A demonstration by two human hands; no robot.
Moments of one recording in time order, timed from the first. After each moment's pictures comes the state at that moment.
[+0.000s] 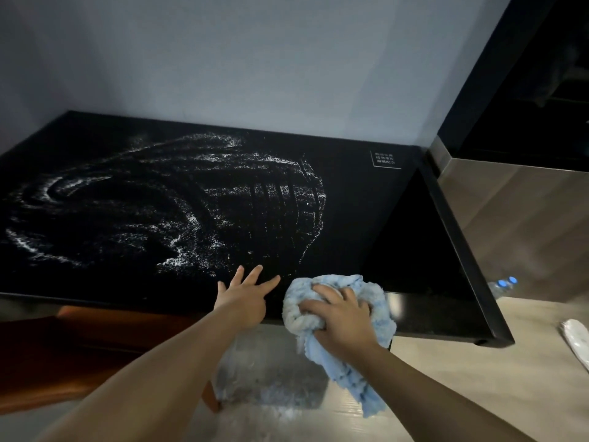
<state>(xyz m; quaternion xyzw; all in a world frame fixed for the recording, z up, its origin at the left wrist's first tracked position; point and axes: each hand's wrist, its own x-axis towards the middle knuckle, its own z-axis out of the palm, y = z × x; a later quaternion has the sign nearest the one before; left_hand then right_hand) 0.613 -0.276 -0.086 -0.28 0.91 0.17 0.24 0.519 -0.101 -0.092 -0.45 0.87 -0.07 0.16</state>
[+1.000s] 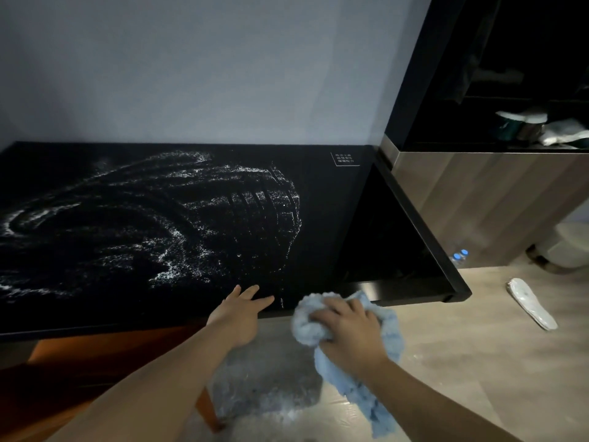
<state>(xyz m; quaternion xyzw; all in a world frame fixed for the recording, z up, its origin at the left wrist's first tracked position) 0.648 -0.272 -0.082 -0.17 0.94 0.18 0.24 0.579 -0.064 -0.077 -0.38 0.92 -0.06 0.08</state>
